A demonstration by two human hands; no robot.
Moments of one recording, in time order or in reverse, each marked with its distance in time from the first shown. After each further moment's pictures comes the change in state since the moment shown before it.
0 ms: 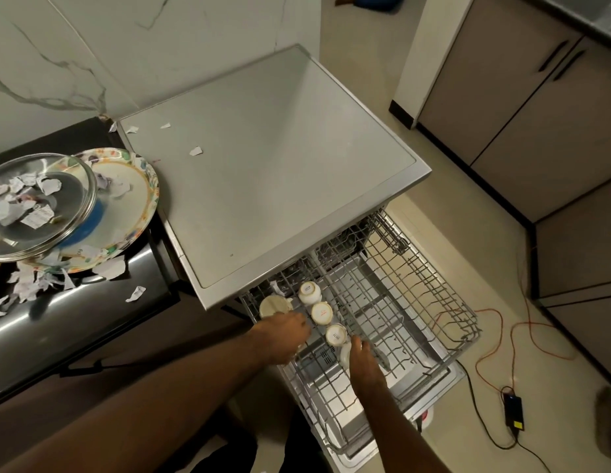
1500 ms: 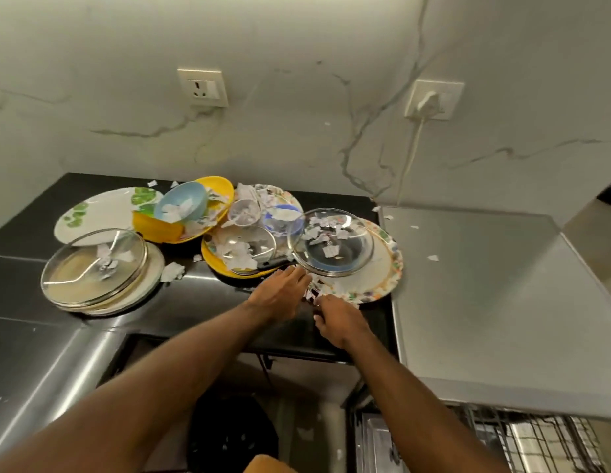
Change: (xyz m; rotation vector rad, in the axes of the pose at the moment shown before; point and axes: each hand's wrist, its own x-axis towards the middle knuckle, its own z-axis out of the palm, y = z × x) left_hand -0.355 -0.254 0.029 -0.125 0.621 -0.787; right_hand -0.066 -0.532 -0.054 -0.498 0.070 -1.021
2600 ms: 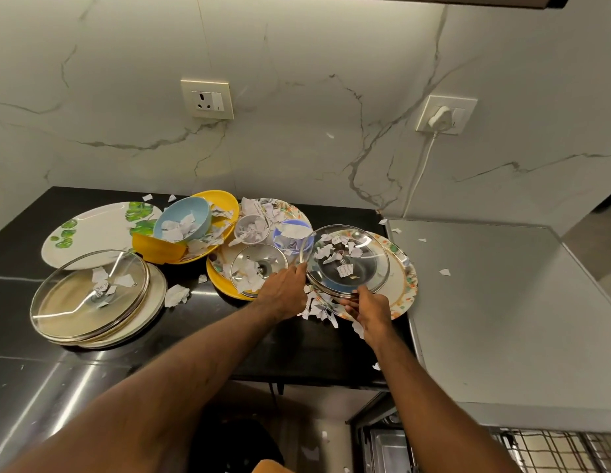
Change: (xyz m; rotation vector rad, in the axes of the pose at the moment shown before) left_hand 0.034 -0.059 -0.001 -0.365 -0.039 -0.323; right_hand 0.061 0.000 -0.017 1.450 0.383 0.783
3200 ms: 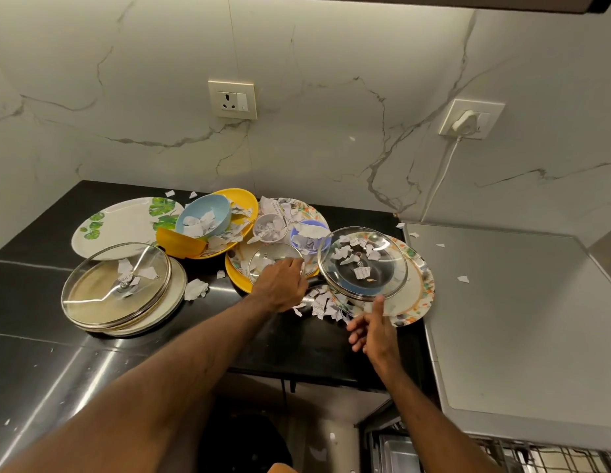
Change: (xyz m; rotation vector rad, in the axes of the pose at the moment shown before) left_hand -0.010 -0.043 -0.014 0.019 0.162 0.001; right_hand -0.051 0.035 -0.012 -0.326 -0.188 -0.260
